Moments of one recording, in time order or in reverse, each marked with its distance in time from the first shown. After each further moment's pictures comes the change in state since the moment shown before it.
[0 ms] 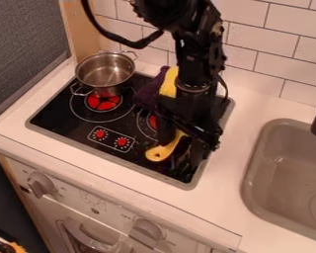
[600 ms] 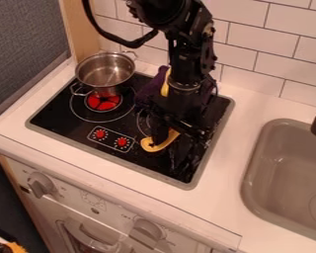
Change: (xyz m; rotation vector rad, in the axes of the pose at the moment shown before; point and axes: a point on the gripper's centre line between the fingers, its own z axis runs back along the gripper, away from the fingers) arm -0.001 0.017 -0.006 0.007 0.025 0.039
